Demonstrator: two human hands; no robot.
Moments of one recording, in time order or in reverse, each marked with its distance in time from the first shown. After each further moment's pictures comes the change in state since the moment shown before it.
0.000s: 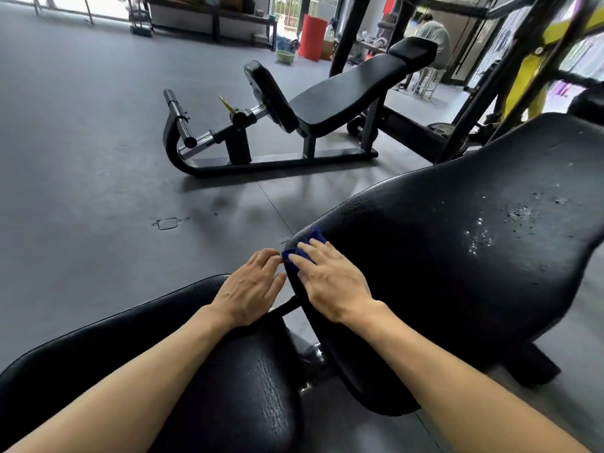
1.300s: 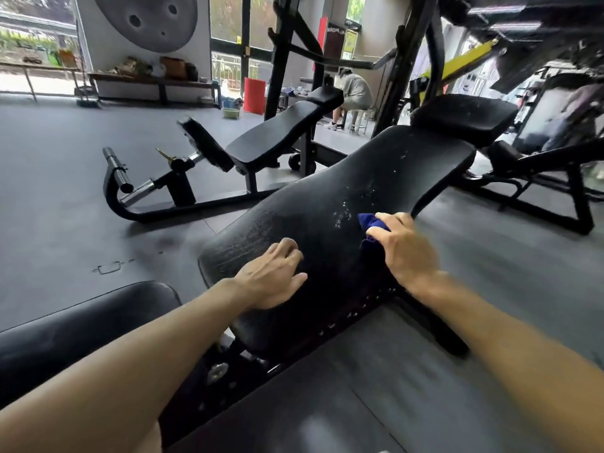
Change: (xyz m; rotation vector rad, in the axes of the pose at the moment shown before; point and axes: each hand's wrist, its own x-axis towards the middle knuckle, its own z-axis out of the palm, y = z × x) left_hand 0.028 0.236 -0.001 0.211 -0.185 0.193; right_hand -0.220 0.196 -0.119 -0.272 0.334 0.419
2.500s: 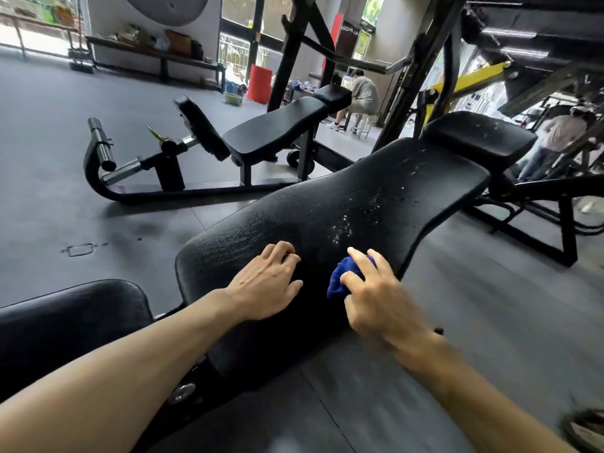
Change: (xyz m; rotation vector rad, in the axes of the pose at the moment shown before) left_hand 0.034 -0.006 0.017 -0.061 0.164 -0.014; right_hand -0.022 -0.044 -0.001 0.146 -0.002 -0.213
